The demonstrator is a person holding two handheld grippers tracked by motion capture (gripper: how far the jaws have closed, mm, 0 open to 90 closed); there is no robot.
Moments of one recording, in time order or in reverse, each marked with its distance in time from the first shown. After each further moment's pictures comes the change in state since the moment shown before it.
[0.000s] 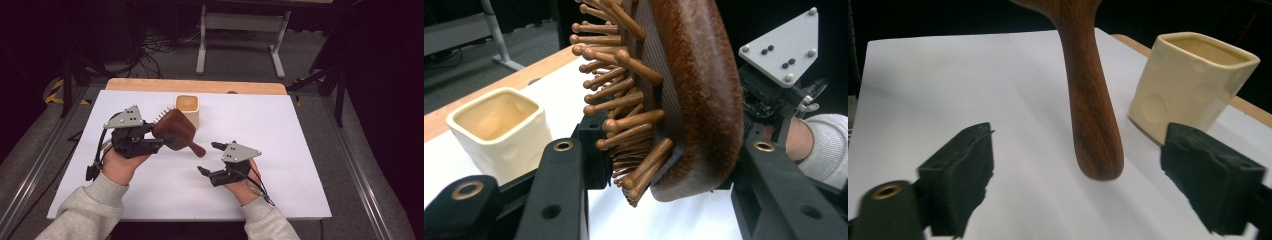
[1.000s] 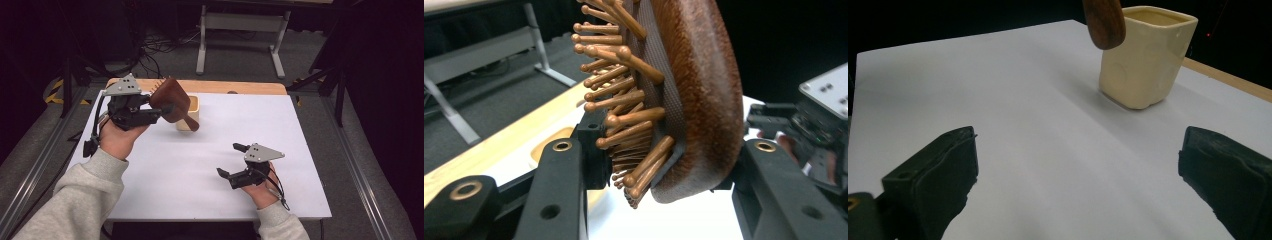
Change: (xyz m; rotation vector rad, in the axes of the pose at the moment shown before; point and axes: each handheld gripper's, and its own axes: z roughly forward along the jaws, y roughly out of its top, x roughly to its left) left arm 0.030 0.048 -0.003 -0.021 0.137 0.007; right arm -0.020 -0.026 -0.039 -0.010 -0.038 0.109
